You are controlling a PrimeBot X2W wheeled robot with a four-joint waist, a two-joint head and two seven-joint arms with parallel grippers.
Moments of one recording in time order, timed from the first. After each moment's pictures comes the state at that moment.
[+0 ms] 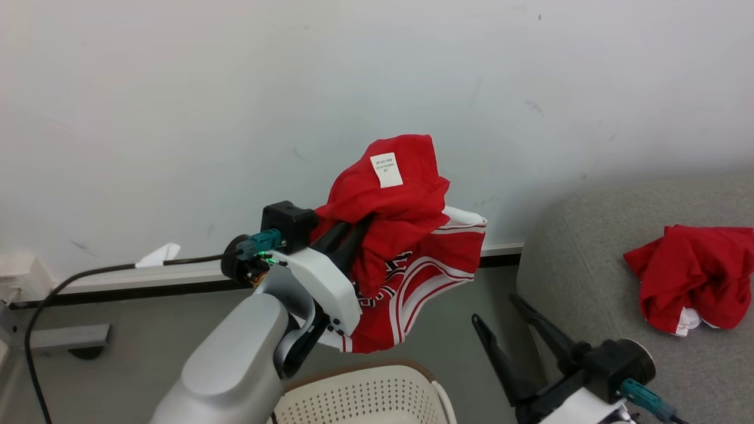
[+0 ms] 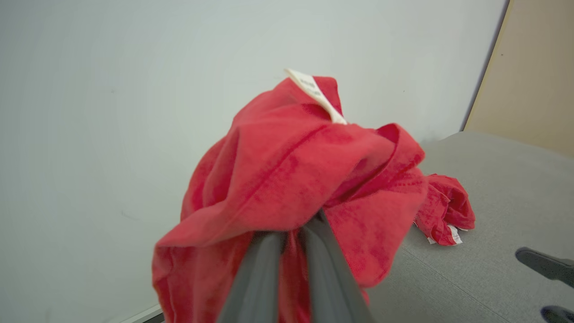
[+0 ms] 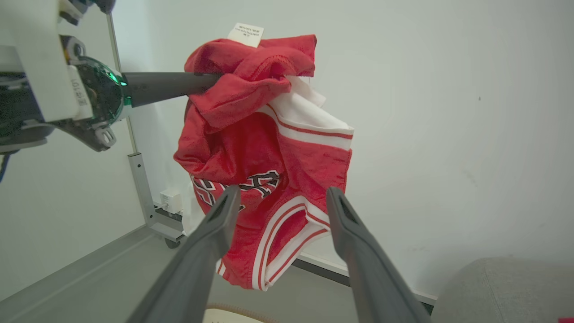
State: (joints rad) left arm -0.70 0.16 -0.64 0.57 -0.53 -0.08 -0.12; right arm -0.24 -0.21 0.54 0.23 0.42 0.13 -0.25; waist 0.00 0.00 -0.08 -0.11
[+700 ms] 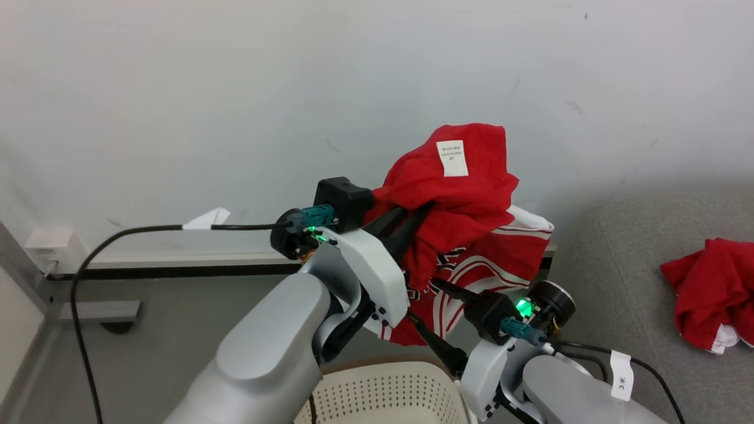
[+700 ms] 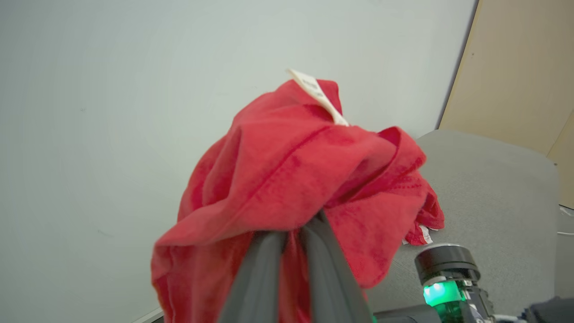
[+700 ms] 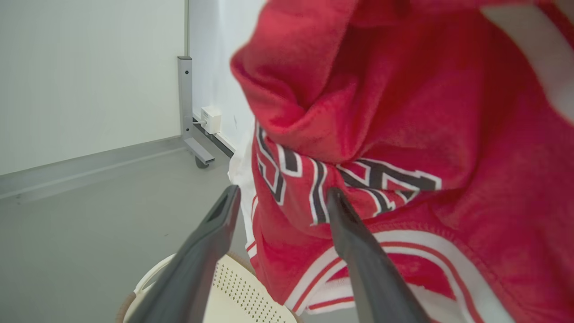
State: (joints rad) left arm -0.77 0.10 -0.70 0.50 -0.56 -0.10 -0.03; right arm -0.70 -0.09 1.01 0.78 0.51 0.13 -0.25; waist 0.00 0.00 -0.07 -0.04
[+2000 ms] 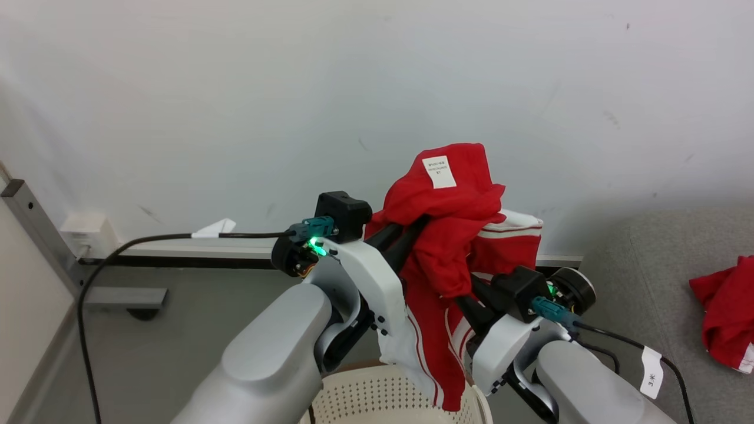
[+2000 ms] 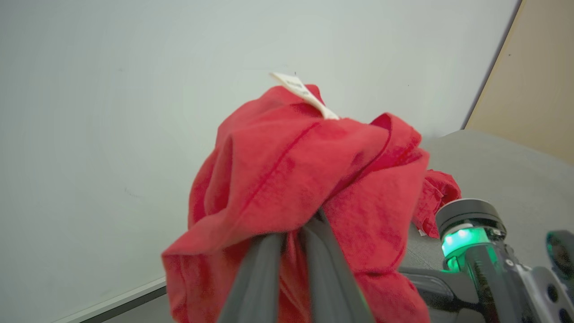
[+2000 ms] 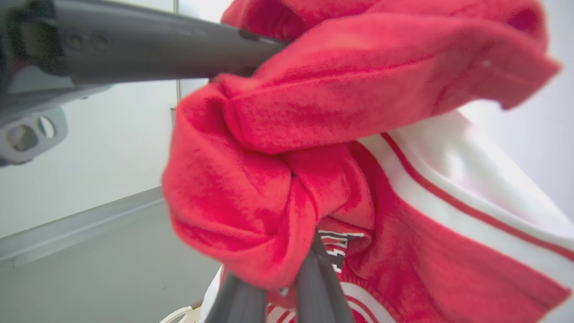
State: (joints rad) left arm -0.77 0.09 -0.76 0.59 -0.63 -0.08 -0.05; right arm -0.68 -0.07 0.82 0.75 0.48 0.13 -0.26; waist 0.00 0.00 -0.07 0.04
